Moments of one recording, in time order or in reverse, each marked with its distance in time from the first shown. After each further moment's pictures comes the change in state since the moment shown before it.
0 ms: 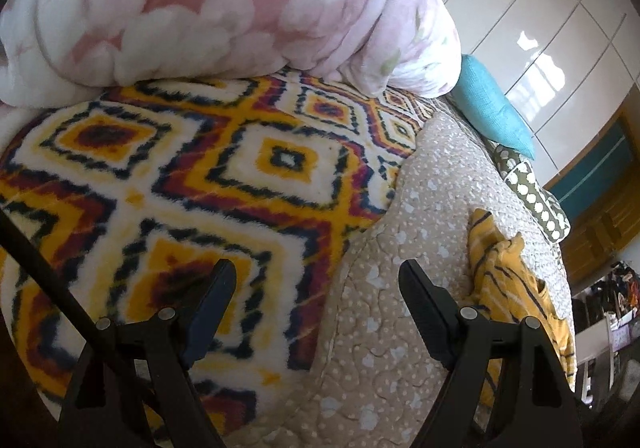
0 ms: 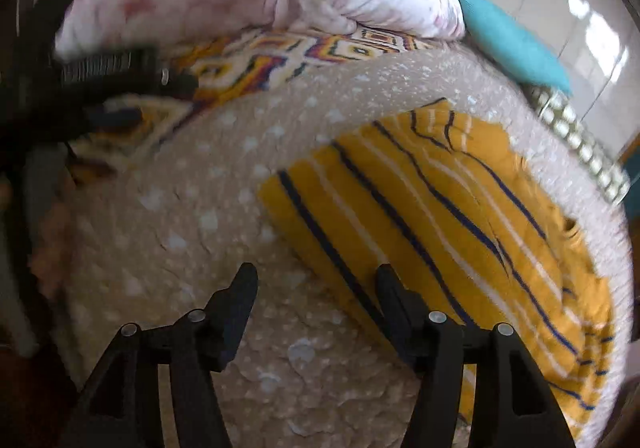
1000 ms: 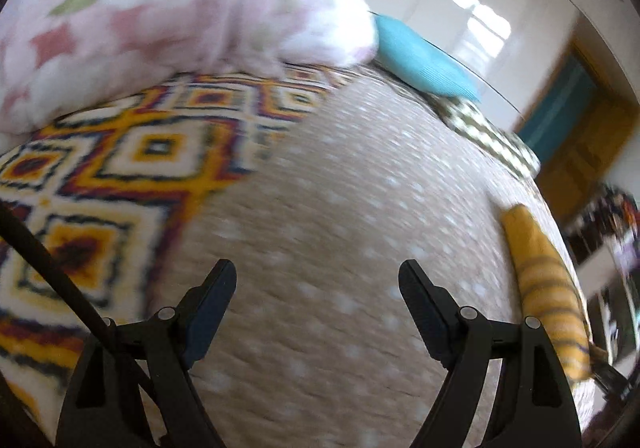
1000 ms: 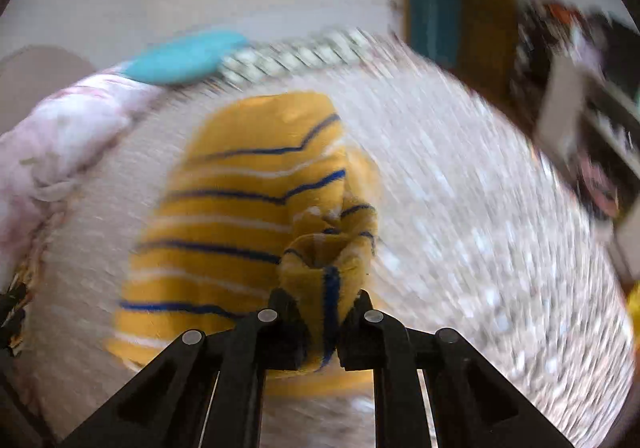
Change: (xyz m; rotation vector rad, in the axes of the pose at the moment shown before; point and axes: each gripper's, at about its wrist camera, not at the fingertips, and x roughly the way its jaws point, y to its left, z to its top) left arm 0.000 -0.102 -0.063 0.278 0.011 -0.100; right arm -0.110 -0.261 -0.217 1.010 -0.087 -0.222
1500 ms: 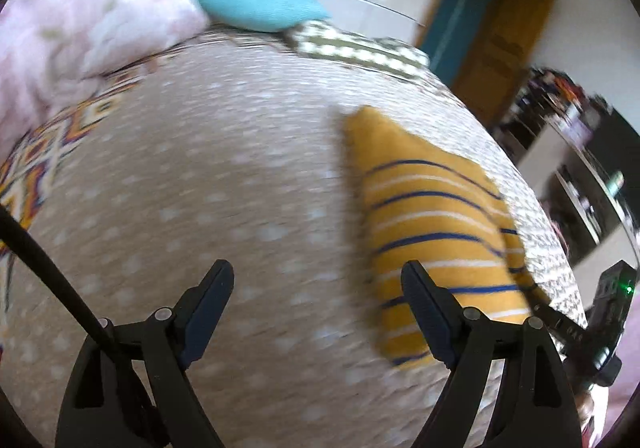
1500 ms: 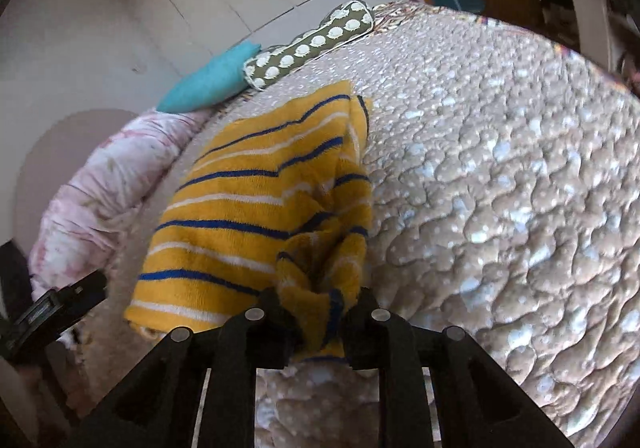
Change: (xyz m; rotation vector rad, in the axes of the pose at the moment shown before) left arm 0.021 -0.198 -0.047 0.366 0.161 -0.200; right arm 0.004 -0.063 -0.037 0.146 -0.040 0.390
